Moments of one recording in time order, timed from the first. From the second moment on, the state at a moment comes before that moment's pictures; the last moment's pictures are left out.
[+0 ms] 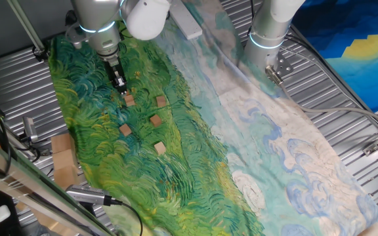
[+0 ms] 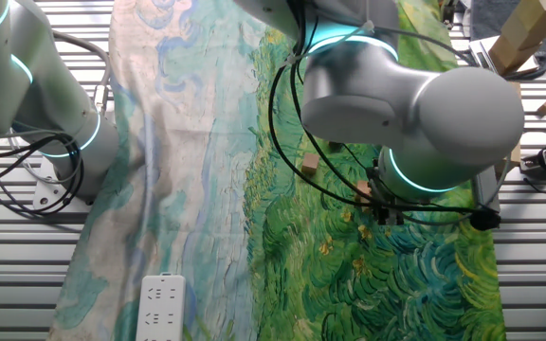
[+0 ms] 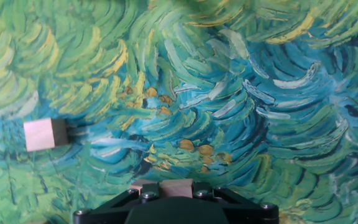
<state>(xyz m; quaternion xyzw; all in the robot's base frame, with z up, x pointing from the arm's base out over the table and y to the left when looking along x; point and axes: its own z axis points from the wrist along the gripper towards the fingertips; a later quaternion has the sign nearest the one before) 0.552 -0.098 0.039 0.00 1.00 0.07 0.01</state>
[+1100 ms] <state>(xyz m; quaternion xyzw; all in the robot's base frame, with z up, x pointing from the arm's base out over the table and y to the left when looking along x) 0.546 -0.094 0.034 0.00 1.00 0.07 0.01</state>
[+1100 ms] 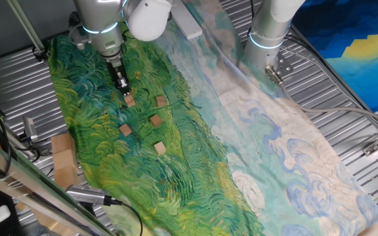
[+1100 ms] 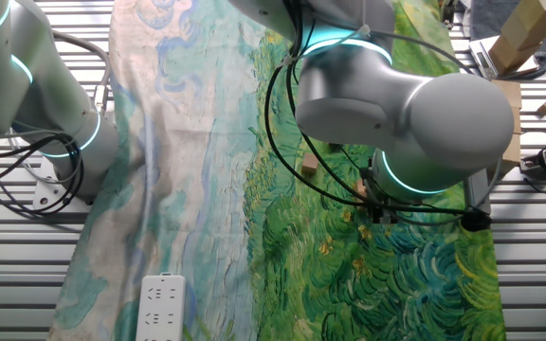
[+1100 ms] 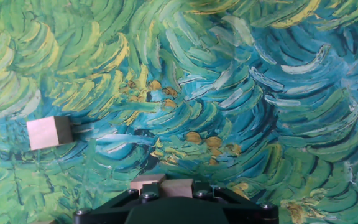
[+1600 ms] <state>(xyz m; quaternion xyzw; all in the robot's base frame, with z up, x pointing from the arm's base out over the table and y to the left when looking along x) 0.545 -0.094 0.034 -0.01 1.00 0.07 0.01</state>
